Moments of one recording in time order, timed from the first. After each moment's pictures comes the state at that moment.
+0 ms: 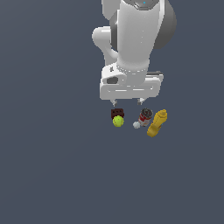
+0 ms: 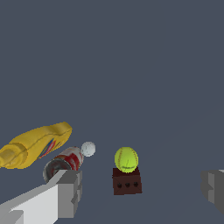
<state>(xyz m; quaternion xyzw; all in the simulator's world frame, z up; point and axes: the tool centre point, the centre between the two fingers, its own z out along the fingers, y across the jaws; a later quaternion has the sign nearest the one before) 0.003 0.059 0.285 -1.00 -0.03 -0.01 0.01</state>
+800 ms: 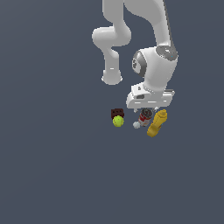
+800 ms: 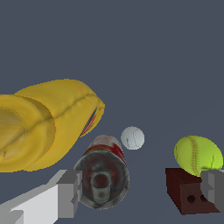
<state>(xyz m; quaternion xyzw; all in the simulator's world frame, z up) -0.062 0.169 0.162 -1.00 -0.04 0.00 0.00</state>
